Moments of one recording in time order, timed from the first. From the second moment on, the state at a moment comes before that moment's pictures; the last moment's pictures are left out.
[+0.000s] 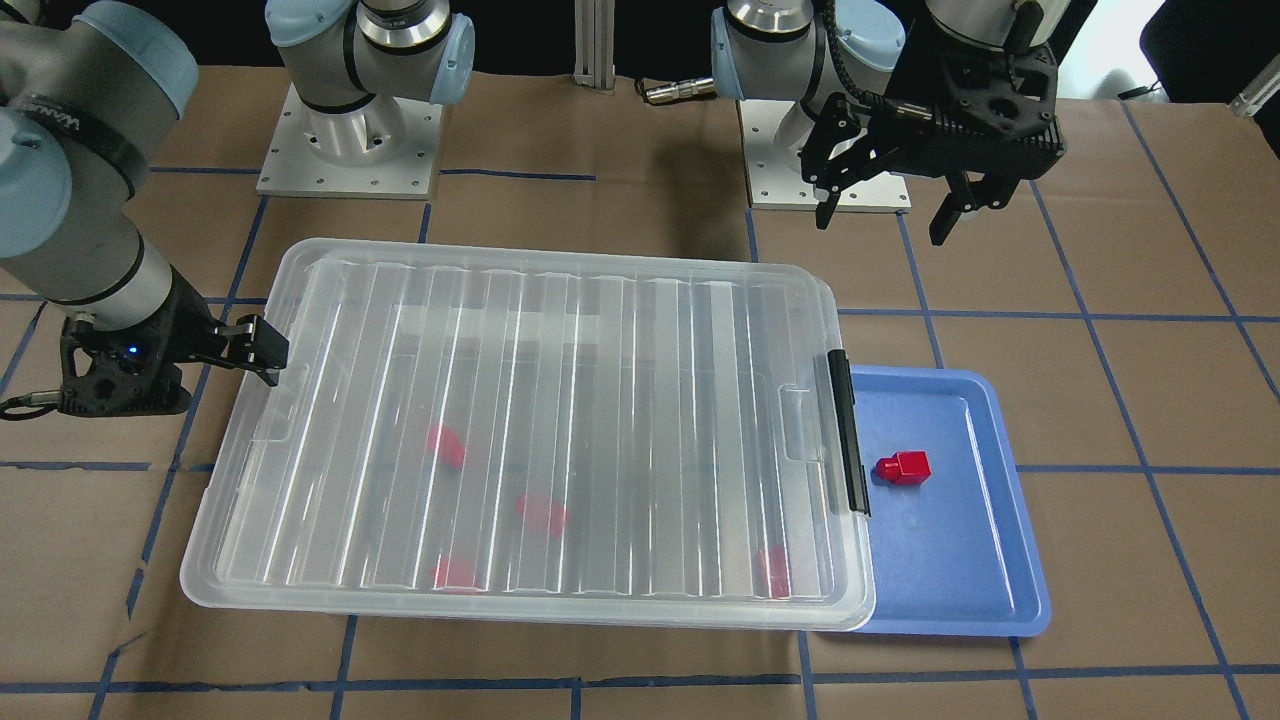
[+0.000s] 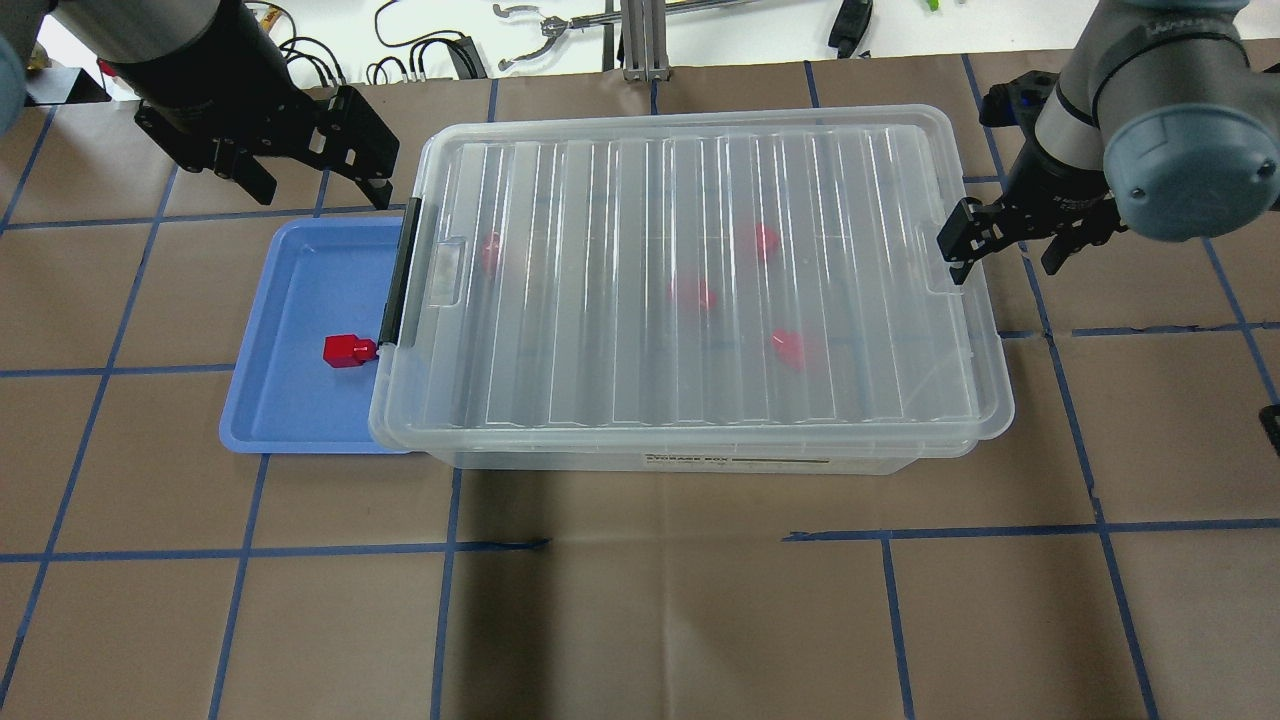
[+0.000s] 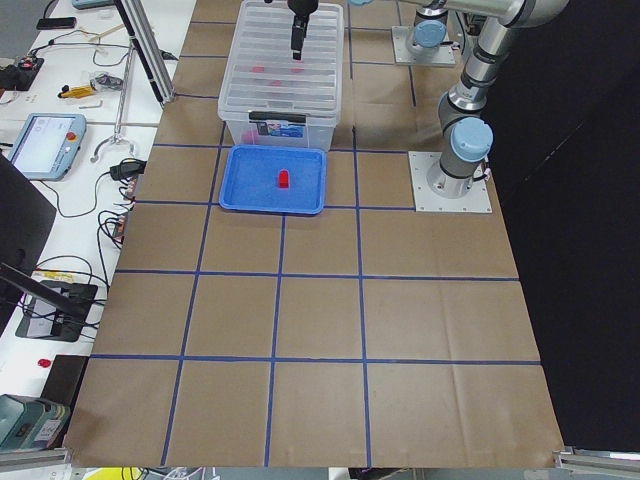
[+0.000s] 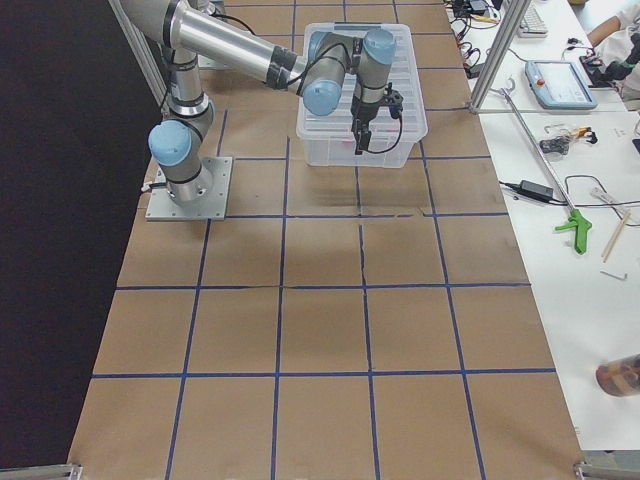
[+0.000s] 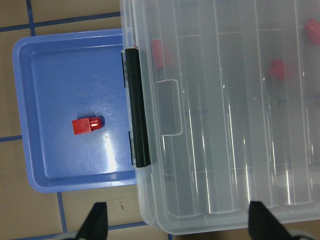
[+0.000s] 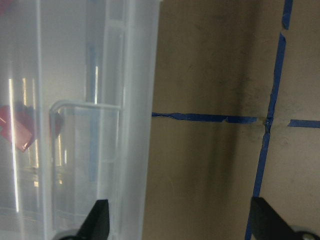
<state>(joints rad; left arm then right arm) -1.57 -1.55 -1.47 -1.60 1.54 0.13 1.38 -1.40 1.76 -1.86 -1.60 -0.25</state>
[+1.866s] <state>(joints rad) -1.43 -1.58 -1.56 -1.57 1.49 1.16 1.16 -1.40 1.77 -1.94 -1.61 -0.54</state>
